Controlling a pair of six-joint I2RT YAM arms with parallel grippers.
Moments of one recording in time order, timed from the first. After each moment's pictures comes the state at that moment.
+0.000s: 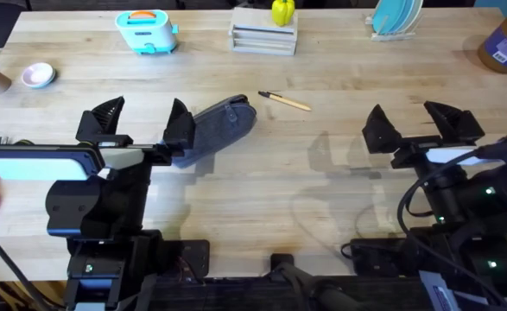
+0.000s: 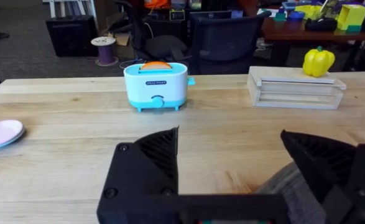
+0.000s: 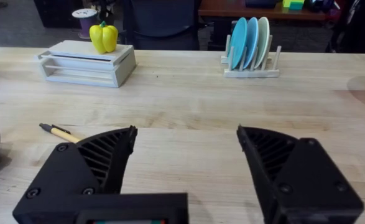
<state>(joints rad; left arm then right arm) 0.00 0.00 0.01 -0.02 0.01 0.00 0.01 0.00 0.01 -0.10 -0.02 0.01</state>
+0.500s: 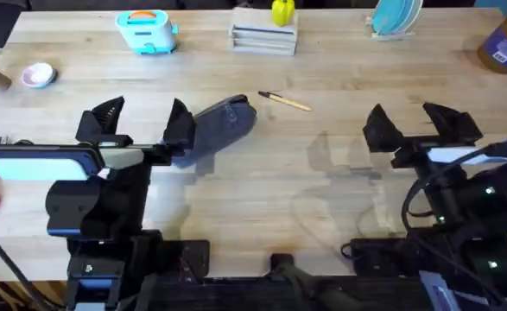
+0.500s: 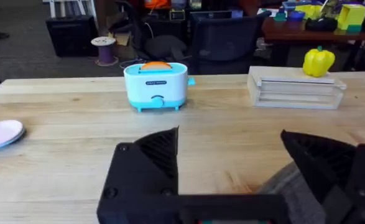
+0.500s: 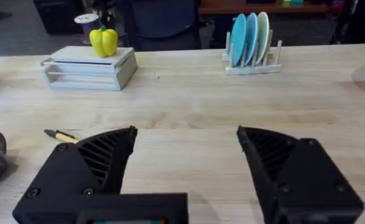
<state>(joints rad) 0.00 0.00 0.01 -0.02 0.01 0.00 0.01 0.00 0.01 -0.11 -0.02 0.06</state>
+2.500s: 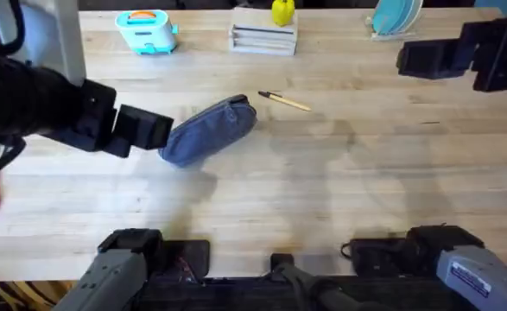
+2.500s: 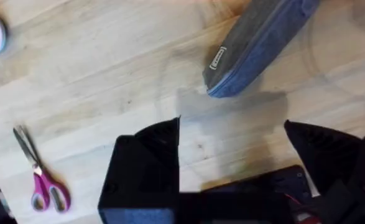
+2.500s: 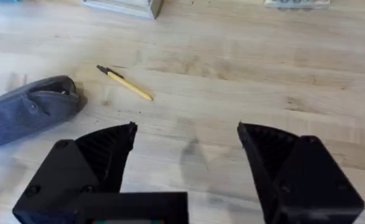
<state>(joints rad) 0.00 0.95 1.29 -1.40 0.03 0.32 0.01 0.93 1.18 -0.99 -0.16 -0.02</state>
